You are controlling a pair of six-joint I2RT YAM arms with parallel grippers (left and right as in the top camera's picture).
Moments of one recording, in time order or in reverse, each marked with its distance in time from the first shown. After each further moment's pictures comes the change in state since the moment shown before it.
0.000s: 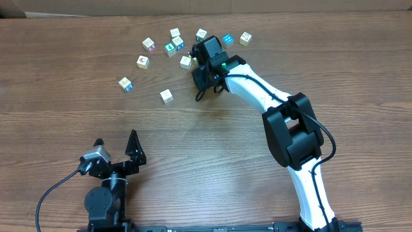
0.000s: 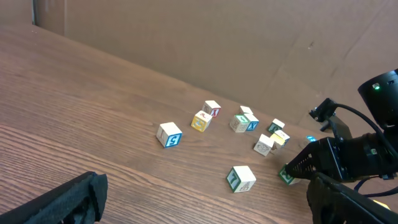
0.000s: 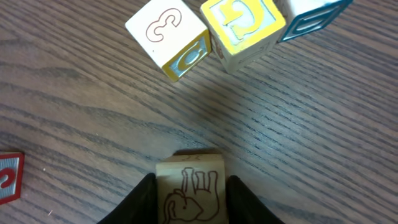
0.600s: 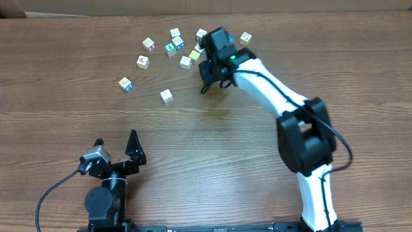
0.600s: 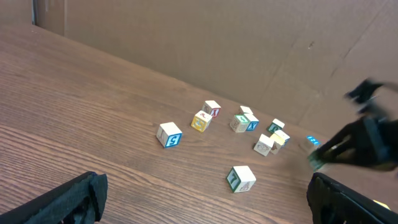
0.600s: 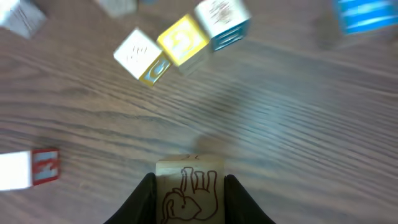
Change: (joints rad) left arm 0.000 0.000 0.000 0.000 0.000 0.000; right arm -0.037 -0.135 -0.002 -0.129 0.036 0.097
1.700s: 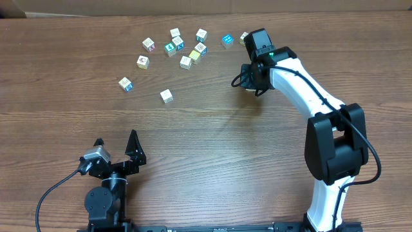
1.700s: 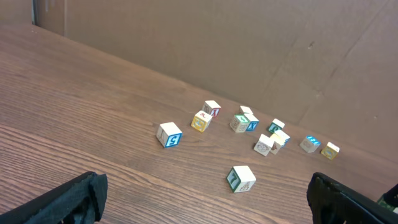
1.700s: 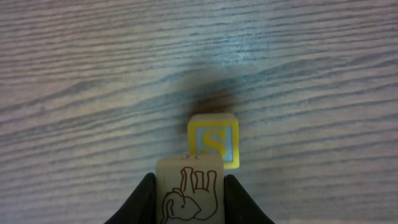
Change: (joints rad) left arm 0.000 0.000 0.000 0.000 0.000 0.000; right arm -0.166 -0.144 -0.225 -0.136 0.106 0.246
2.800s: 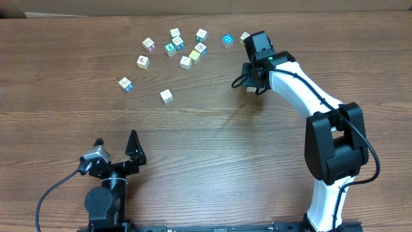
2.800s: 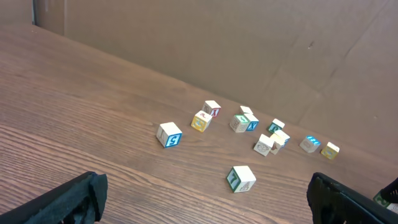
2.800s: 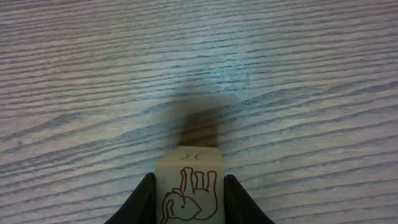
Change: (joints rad) left arm 0.000 0.000 0.000 0.000 0.000 0.000; right arm 0.000 0.000 -0.045 0.104 0.081 0.000
